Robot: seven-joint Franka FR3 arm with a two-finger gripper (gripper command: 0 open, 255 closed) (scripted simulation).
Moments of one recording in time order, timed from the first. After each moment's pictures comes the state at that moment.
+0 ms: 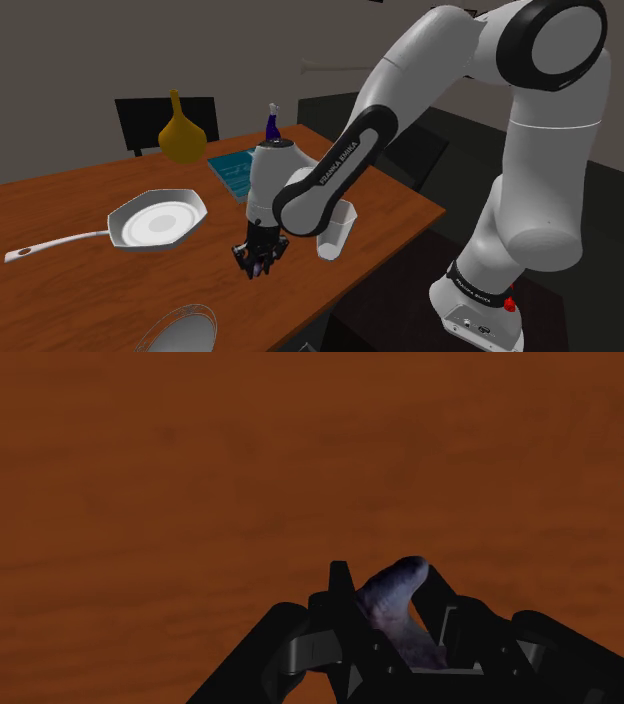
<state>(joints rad) 0.21 0.31 0.38 -2.32 0.12 2.68 0.83</state>
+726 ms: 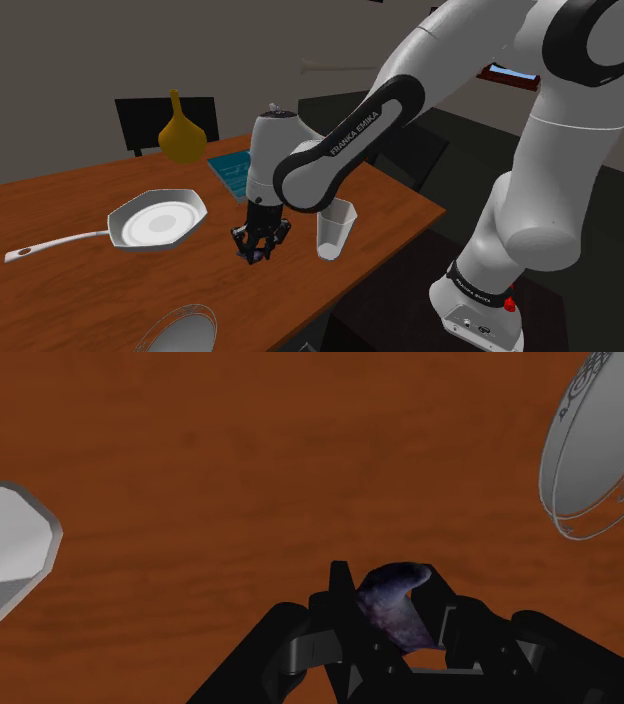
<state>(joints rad) 0.18 0.17 0.40 -2.32 0.18 2.54 0.81</state>
